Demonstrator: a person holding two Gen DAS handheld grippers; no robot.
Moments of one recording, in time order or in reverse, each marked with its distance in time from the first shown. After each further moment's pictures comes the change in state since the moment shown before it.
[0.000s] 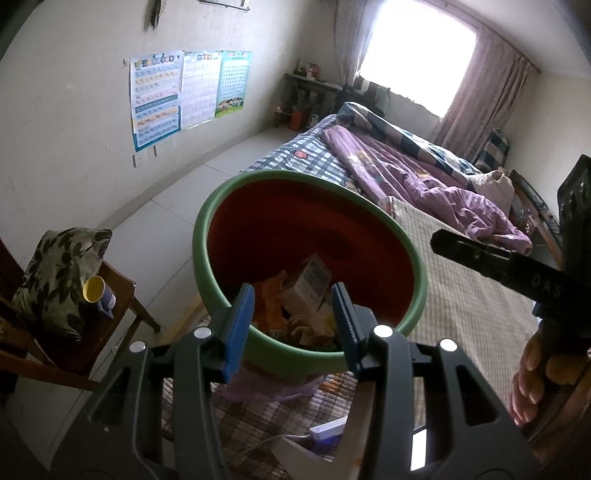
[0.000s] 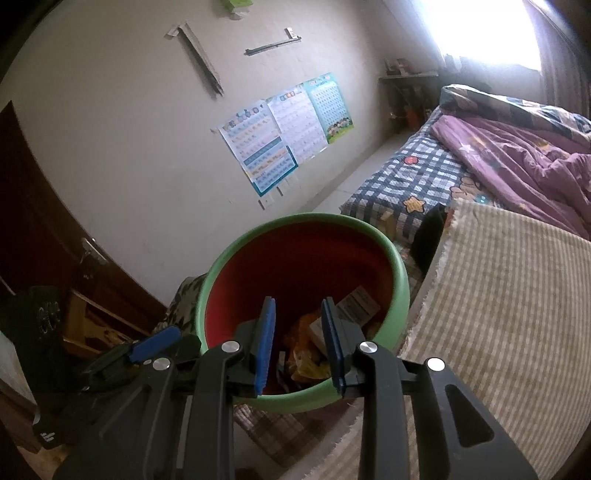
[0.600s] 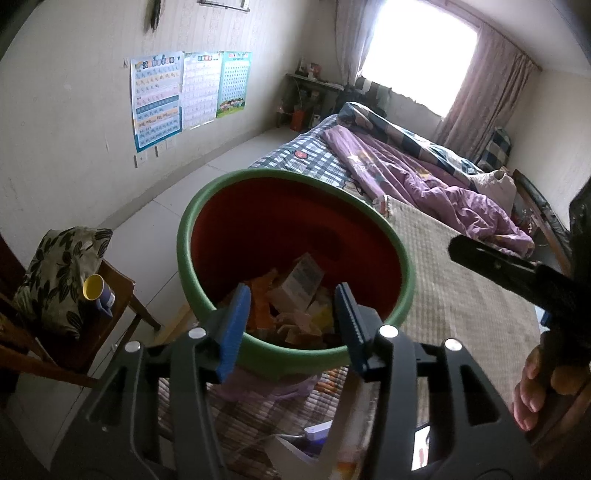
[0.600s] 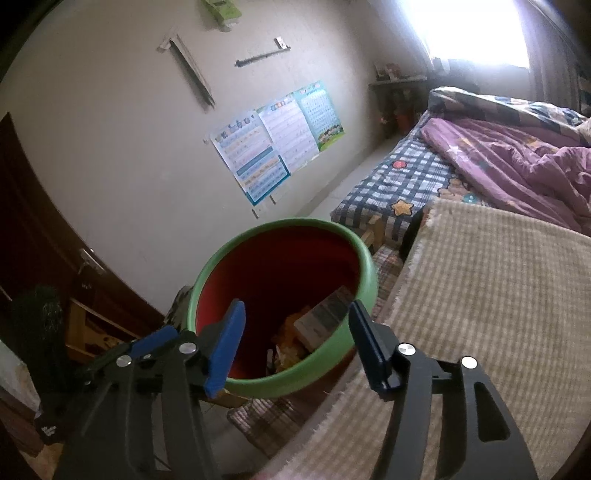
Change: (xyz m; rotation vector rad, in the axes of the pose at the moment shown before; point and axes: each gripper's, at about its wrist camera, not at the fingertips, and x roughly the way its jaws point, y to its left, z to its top) left arm 0.002 -0.006 0.000 -0.001 -0.008 0.009; right arm -0.034 -0.018 -0.009 0.021 -0.049 -0.013
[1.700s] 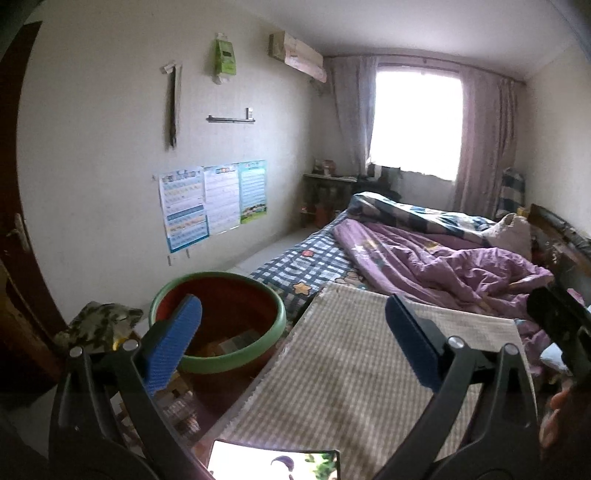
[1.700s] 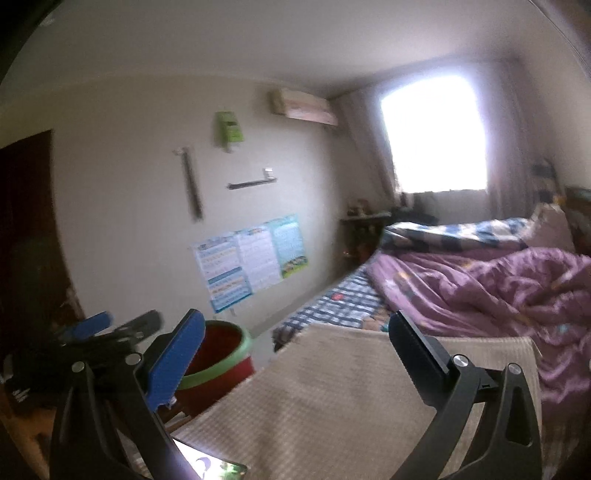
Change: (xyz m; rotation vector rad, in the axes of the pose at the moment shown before) left arm -0.110 -0.228 -0.044 0.081 -0.425 0.237; right arm -0.251 -0.119 -0.056 -0.136 -0.521 -0.145
